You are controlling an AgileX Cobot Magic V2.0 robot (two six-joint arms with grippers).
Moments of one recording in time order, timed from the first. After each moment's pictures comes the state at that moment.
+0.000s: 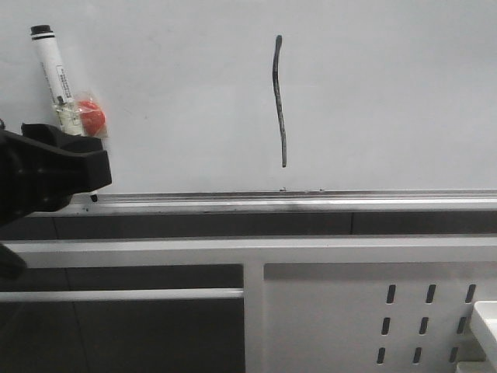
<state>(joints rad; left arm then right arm) -0.91 1.58 -0.26 -0.64 -1.14 0.00 0.56 0.59 -1.00 0.19 0.82 -0.58</state>
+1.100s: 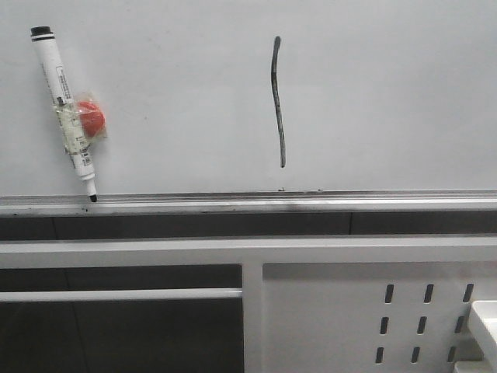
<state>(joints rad) -0.91 1.23 0.00 -0.47 -1.14 0.01 0.56 0.29 -0.50 0.32 0.41 -0.58</state>
